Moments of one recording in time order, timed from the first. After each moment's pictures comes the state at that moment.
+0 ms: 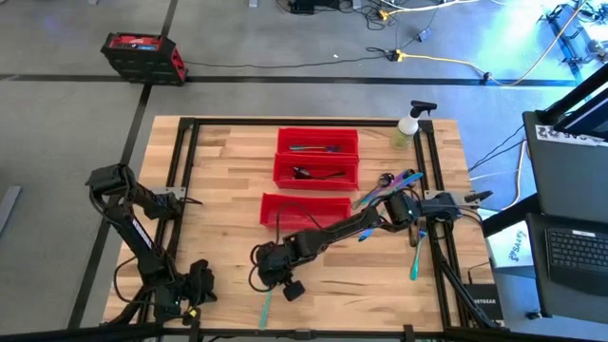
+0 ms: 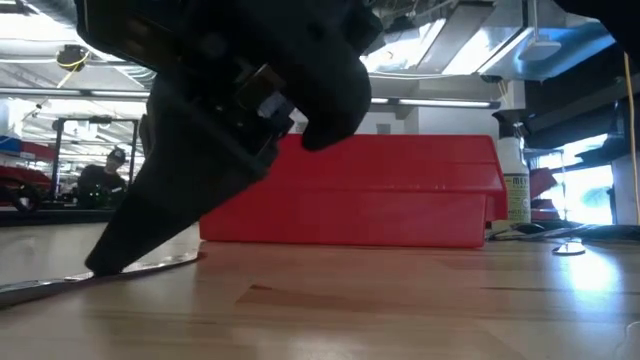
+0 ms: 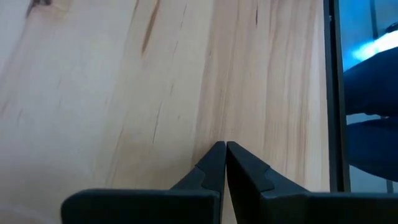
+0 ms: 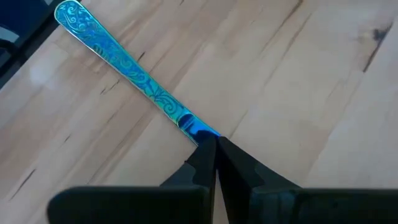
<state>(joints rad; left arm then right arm) -1.20 1.61 0.61 -0.04 -0.49 -1.31 0.31 2.49 1.99 -0.50 -0.25 -0.20</state>
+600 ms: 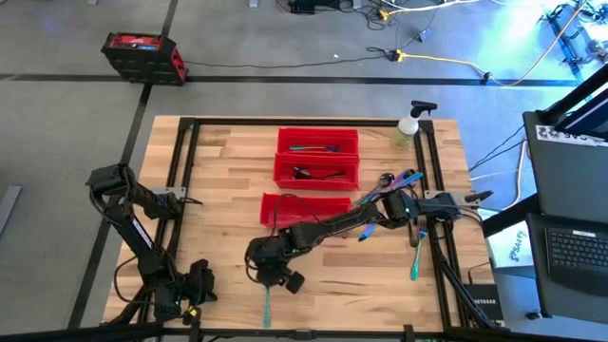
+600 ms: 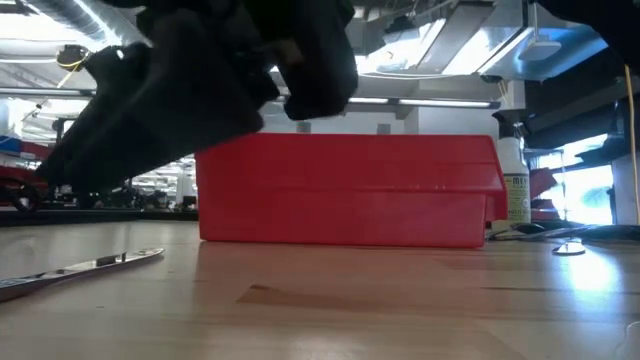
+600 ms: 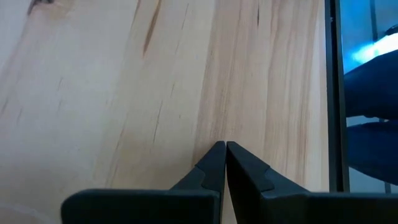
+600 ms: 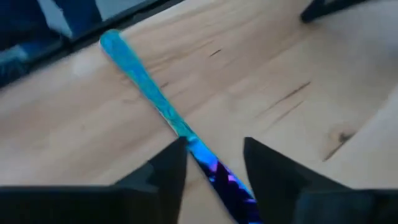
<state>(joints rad) -1.20 1.61 0.61 -0.04 -0.49 -1.33 0.29 2.49 2.11 -0.56 -0.40 -0.61</state>
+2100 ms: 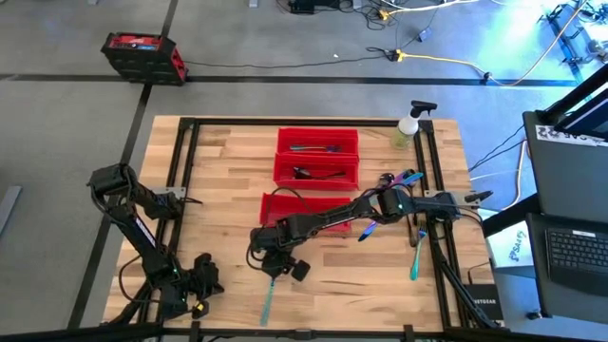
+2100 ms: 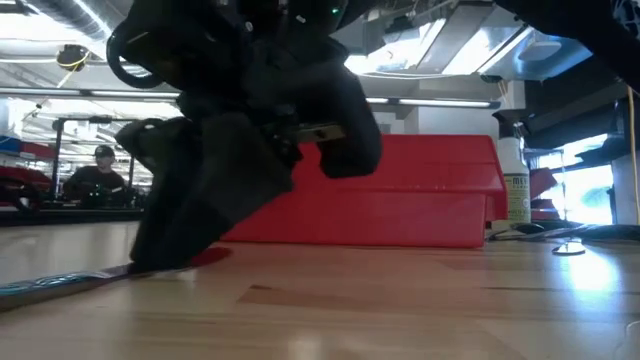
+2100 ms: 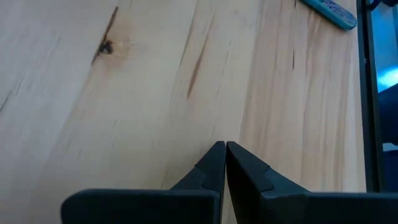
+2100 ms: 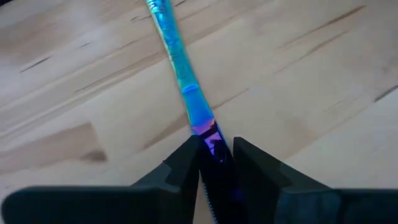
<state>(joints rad) -1.16 1.61 0.61 -0.08 -0.57 -1.33 0.21 2.55 2.12 -0.72 -0.48 -0.70</state>
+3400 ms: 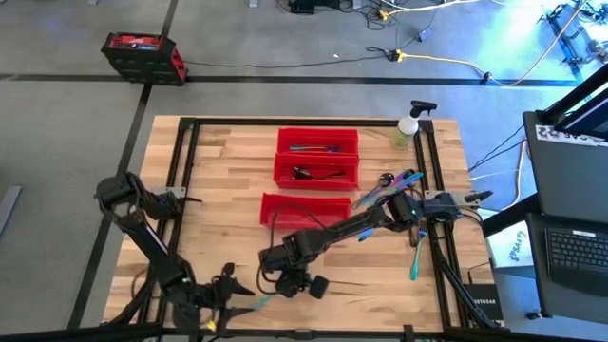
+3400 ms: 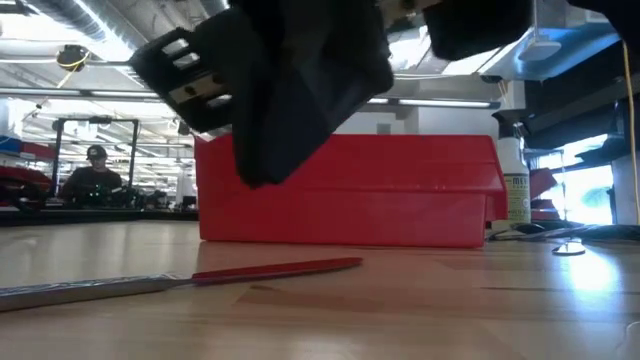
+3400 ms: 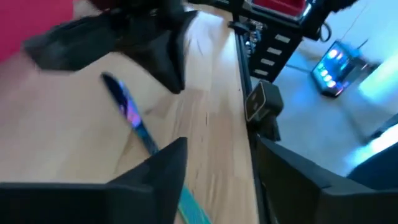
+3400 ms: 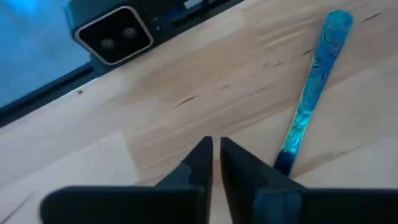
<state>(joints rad) -1.04 1.73 0.80 0.34 -0.88 -0.77 0.34 2.44 2.11 -0.91 -0.52 -0.66</state>
